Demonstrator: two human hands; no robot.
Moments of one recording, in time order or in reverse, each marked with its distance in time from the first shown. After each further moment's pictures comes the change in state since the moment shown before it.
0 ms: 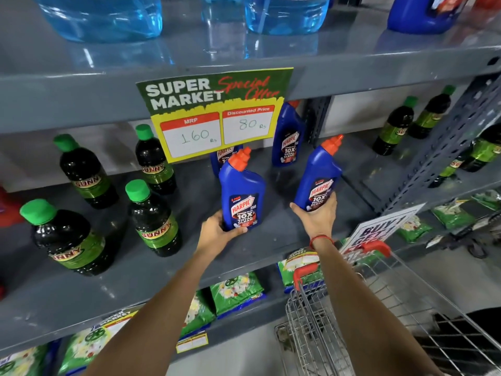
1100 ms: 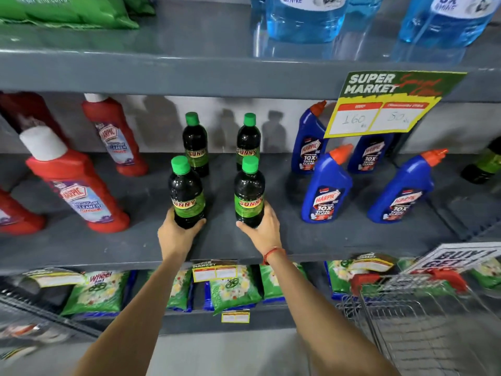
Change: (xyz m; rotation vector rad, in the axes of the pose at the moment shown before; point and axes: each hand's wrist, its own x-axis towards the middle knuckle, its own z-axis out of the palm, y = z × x) left_hand -0.115 -0.073 -0.194 0.096 0.647 -0.302; right_hand -0.206 -0.076 0.152 -0.027 -0.665 -0.270
